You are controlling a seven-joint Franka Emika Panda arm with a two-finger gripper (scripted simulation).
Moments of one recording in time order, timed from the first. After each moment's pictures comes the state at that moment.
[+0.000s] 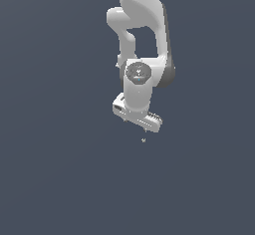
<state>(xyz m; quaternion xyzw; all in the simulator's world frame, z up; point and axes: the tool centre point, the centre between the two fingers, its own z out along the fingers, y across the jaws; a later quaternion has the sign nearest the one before) 0.007 0.035 0.114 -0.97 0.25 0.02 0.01</state>
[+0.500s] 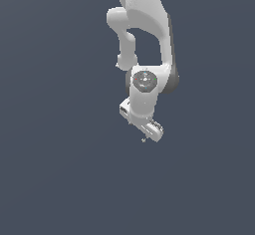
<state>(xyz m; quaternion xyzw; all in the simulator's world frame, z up) 0.019 0.052 0.093 -0.93 0.37 0.02 0.00</state>
